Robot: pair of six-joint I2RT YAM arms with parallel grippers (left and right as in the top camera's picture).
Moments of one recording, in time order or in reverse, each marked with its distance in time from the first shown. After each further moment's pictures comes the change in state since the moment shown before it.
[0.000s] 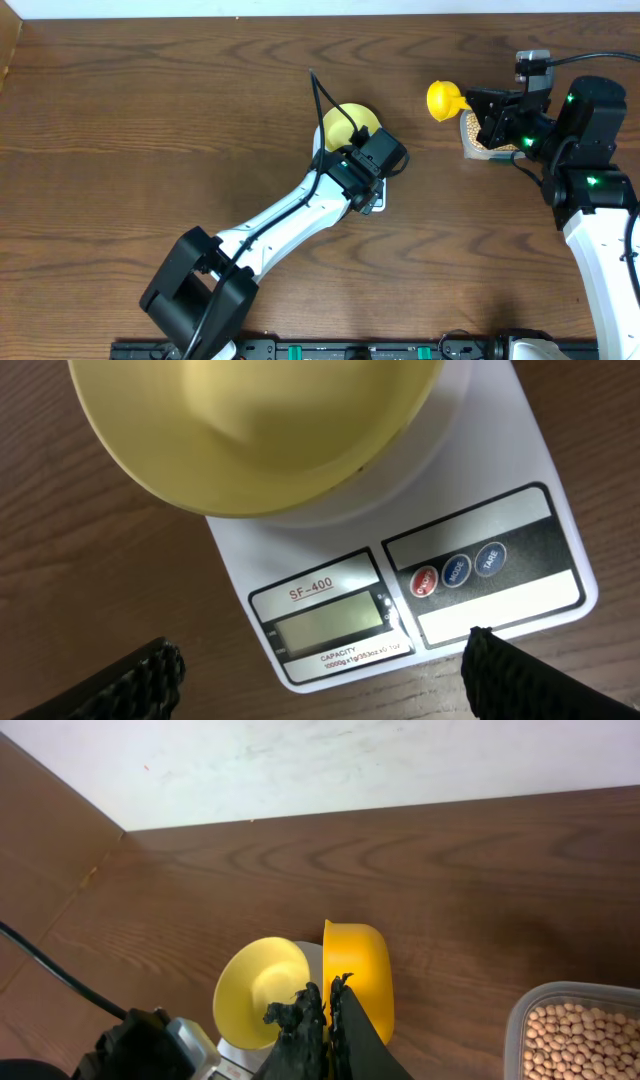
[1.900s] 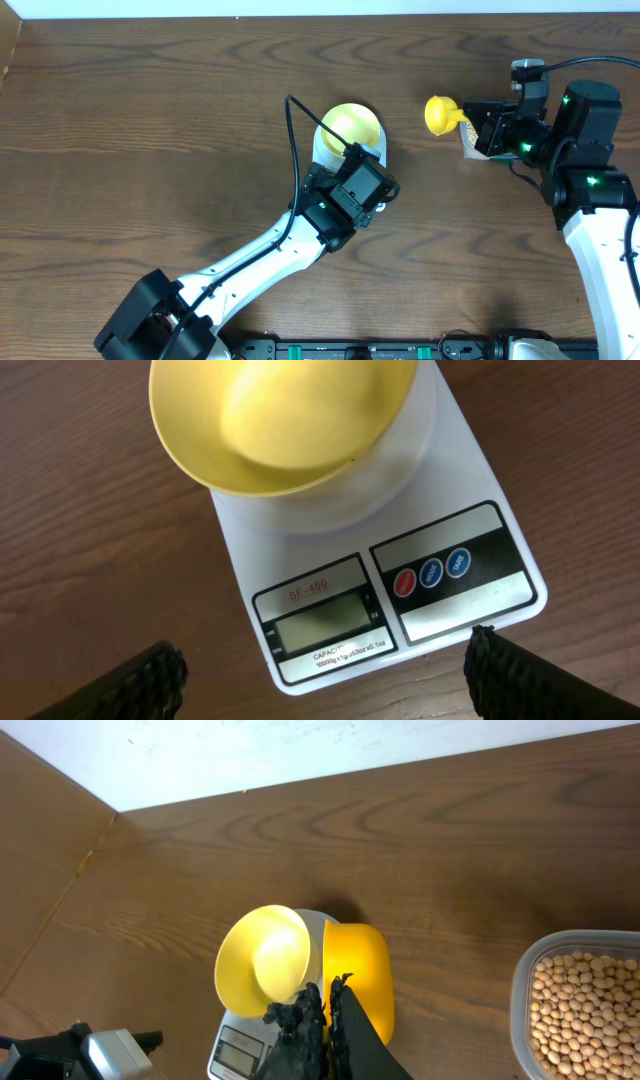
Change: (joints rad) left arm -0.063 -0.221 -0.264 0.259 -0.074 -0.042; right arm 0.000 0.000 0.000 -0.094 0.000 0.004
